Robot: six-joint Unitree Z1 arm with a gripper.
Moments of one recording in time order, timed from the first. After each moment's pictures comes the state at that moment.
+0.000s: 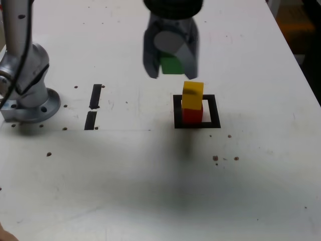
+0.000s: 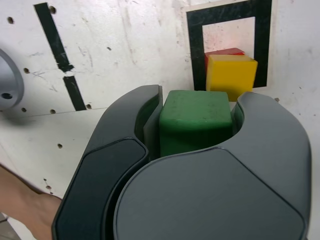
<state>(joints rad) -0.28 1.87 -1.67 1.50 0.10 -0.14</state>
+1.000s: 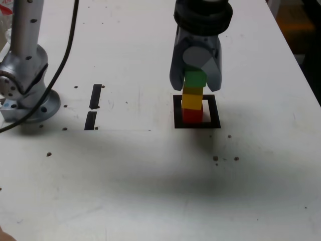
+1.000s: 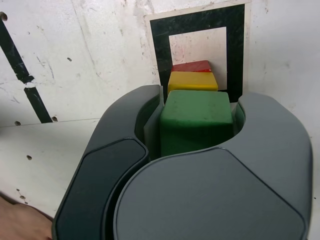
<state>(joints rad) -0.21 1.98 -1.70 1.40 0.07 -0.07</state>
